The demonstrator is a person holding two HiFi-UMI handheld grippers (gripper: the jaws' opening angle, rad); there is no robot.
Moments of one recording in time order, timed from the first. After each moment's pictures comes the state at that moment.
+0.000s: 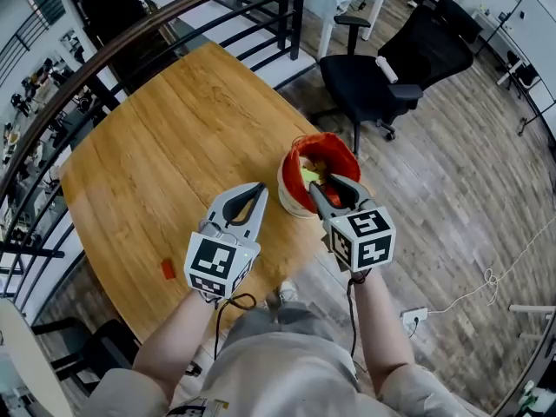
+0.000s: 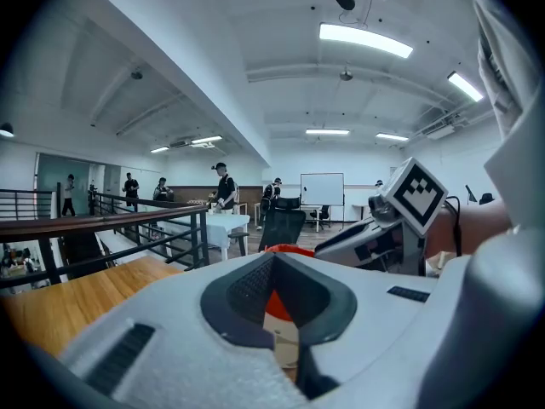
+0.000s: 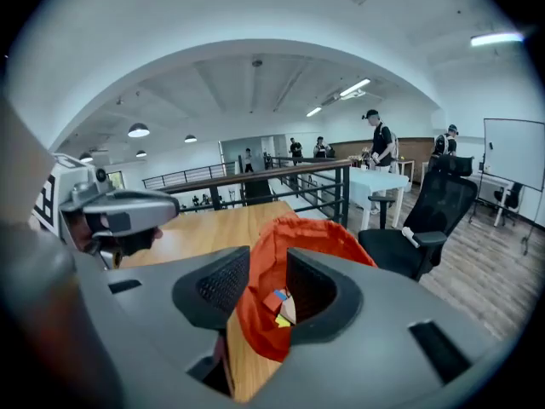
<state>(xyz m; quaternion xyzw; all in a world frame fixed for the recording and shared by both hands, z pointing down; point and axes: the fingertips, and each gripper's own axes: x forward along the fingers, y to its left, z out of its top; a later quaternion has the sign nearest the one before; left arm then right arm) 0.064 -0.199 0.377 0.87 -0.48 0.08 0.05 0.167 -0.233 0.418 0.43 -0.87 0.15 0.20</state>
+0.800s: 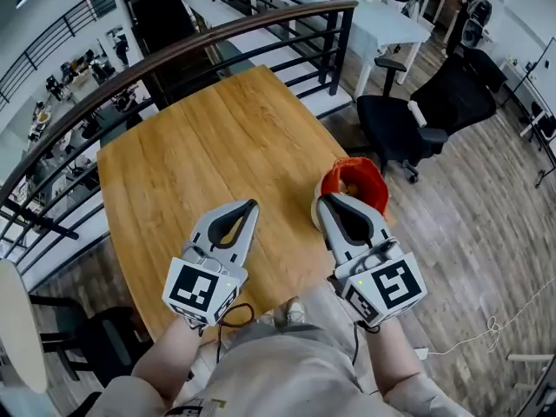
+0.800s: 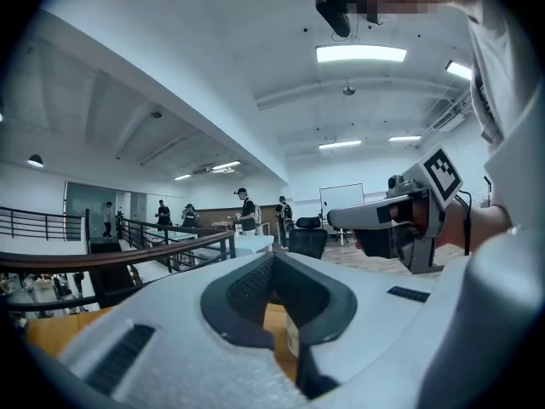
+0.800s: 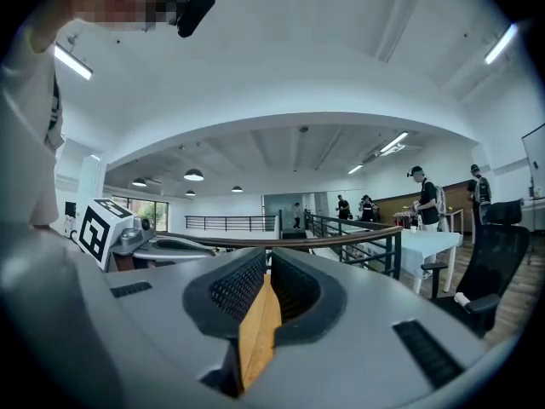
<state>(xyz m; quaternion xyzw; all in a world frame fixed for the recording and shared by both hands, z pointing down) -0.024 -0.087 0.268 0.83 -0.55 0.04 -0.01 0.073 -0.111 0.239 0.31 -0.95 0.02 0.02</state>
